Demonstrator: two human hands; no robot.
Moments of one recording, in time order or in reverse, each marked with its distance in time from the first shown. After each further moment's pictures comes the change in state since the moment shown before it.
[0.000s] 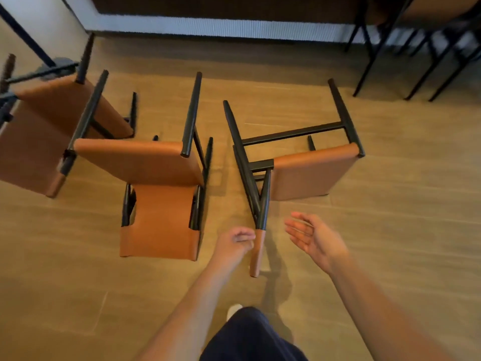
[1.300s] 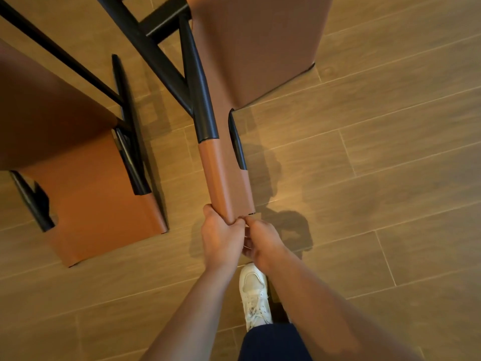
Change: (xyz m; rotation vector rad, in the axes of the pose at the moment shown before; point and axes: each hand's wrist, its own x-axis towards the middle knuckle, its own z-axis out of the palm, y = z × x) left_hand 0.200 -0.283 0.103 0.574 0.279 0.034; right_hand 0.214 0.315 -0.051 0.342 0.185 0.365
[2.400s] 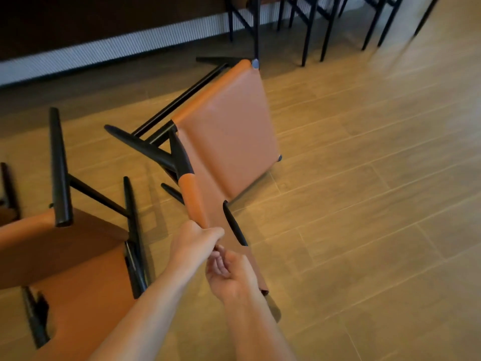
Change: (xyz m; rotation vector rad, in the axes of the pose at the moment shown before) left_hand -0.030 0.275 -0.184 -0.074 -0.233 0.086; right_hand -0.209 -0.171 0.109 0.885 -0.127 0.021
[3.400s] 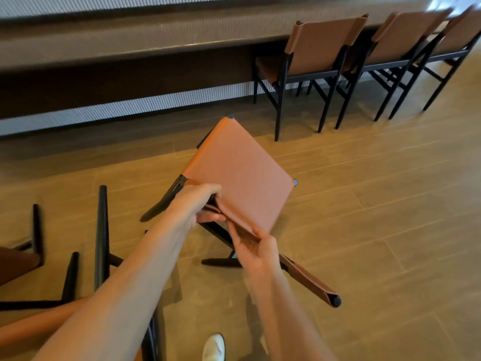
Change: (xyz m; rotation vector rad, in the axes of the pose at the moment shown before) left_hand 0.091 0.295 -0.175 -0.293 -0.153 -0.004; right_hand -0.067 -0.057 0.300 0.115 -0.379 -0.152
